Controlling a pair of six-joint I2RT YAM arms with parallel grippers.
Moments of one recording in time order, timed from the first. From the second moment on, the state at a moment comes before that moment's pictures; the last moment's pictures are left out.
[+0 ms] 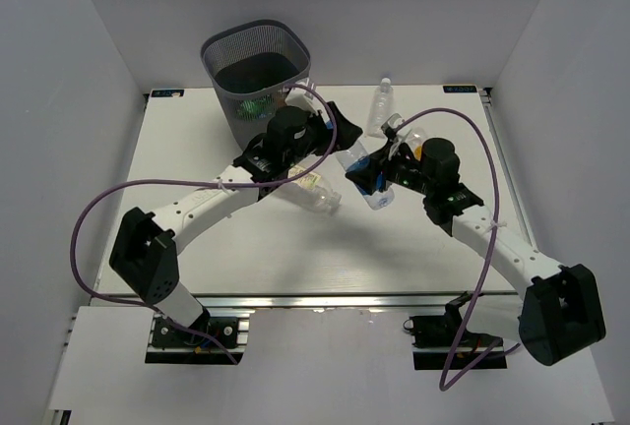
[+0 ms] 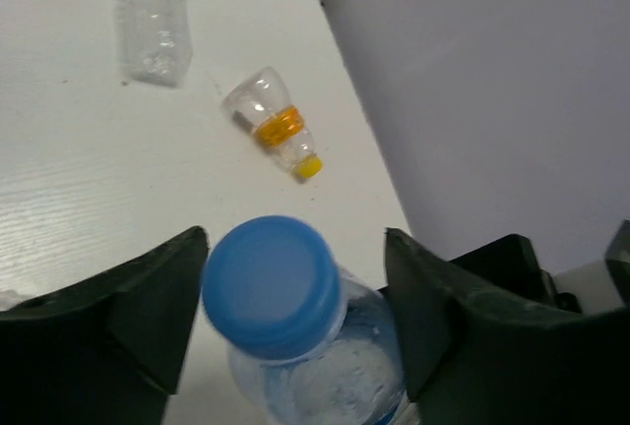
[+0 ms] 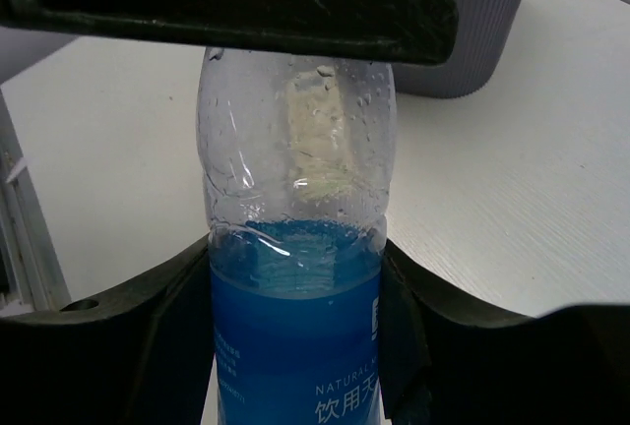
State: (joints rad) left arm -0.71 1.59 1.29 0.07 -0.04 -0.72; right arm 0.44 1.19 0.78 0.23 -0.57 0.06
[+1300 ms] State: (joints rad) left arm -0.25 1.61 1.87 -0.08 -0.12 -0.59; right arm 0.32 1.07 0.85 0.05 -0.31 -0.04
